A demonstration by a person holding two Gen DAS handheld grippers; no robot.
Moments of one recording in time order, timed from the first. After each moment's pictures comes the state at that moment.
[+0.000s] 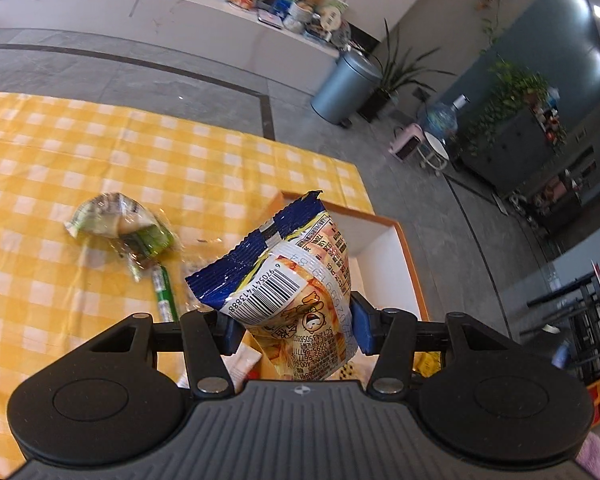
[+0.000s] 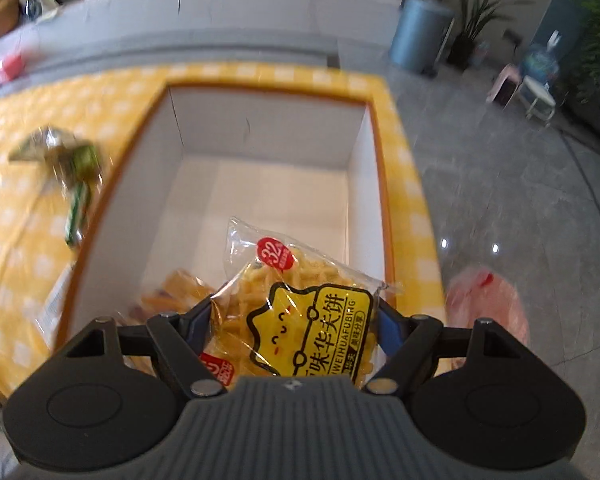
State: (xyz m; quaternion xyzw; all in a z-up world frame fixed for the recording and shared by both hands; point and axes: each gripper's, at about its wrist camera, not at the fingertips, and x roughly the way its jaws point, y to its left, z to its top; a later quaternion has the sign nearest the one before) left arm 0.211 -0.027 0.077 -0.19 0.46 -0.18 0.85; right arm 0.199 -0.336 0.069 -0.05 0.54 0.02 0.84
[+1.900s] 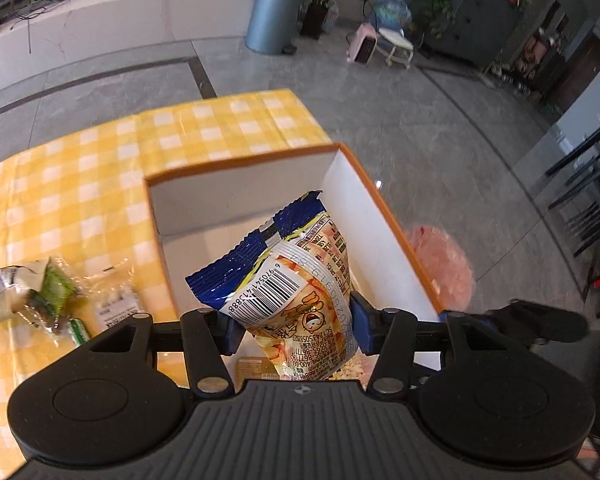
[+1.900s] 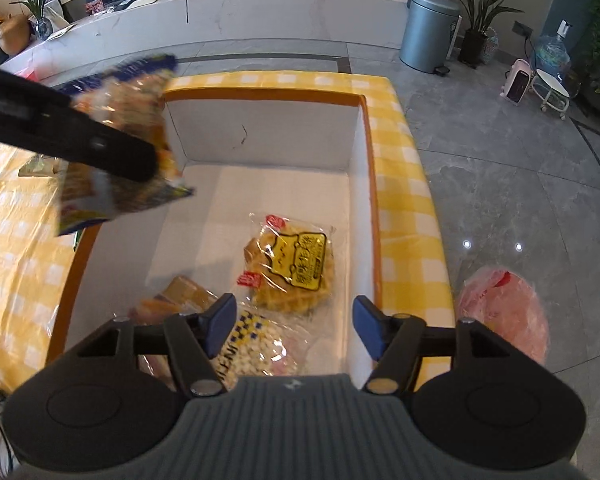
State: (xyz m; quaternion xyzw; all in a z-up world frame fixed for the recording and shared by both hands) left arm 0.257 -0.178 0.050 0.00 0.52 -0.25 0.82; right arm 0.201 -0.362 0.076 -0.01 0.52 0.04 0.85
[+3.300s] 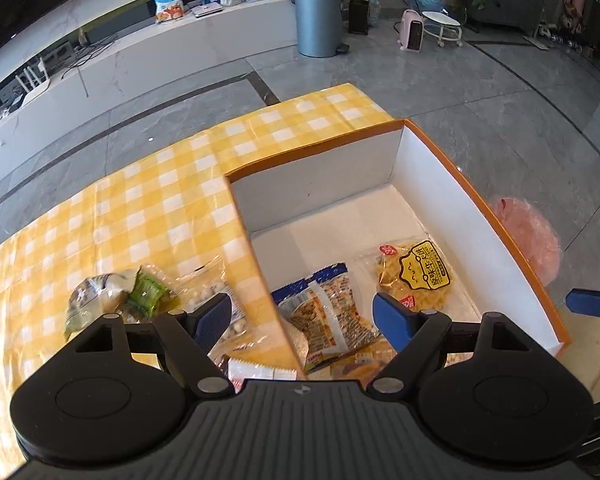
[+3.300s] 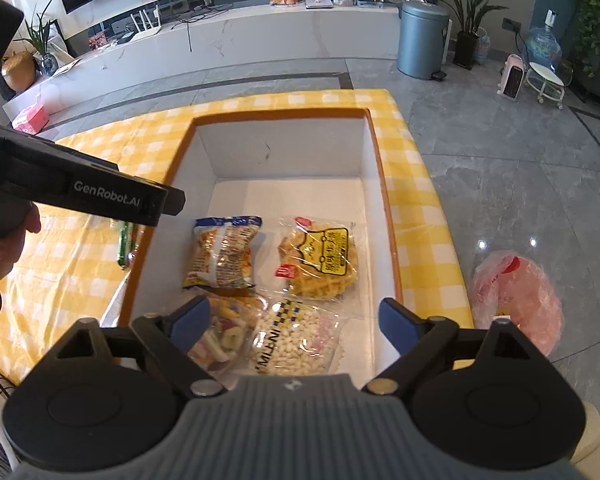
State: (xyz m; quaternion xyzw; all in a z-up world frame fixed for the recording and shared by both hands) left arm 0.227 -0.170 0.058 0.12 0.49 -0.16 0.85; right arm 0.163 -0.351 0.109 0.04 0.50 0.05 0.87
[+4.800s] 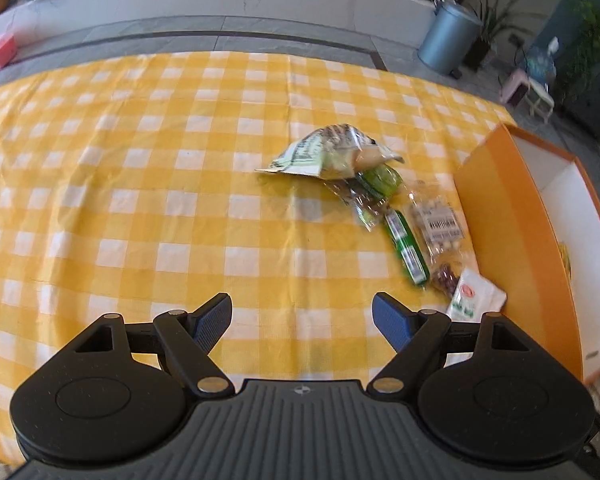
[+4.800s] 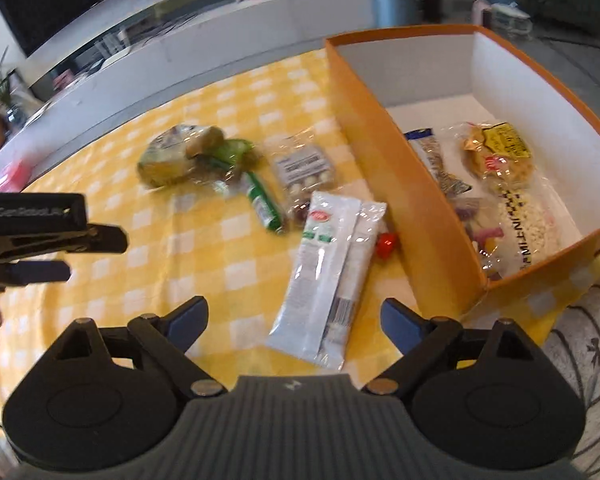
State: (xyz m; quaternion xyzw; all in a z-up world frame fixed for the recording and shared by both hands) left arm 0.210 0.096 -0.012 -0.08 0.52 -0.06 0.85; right arm 0.139 -0.127 0.046 0.14 0.49 -0.04 0.86
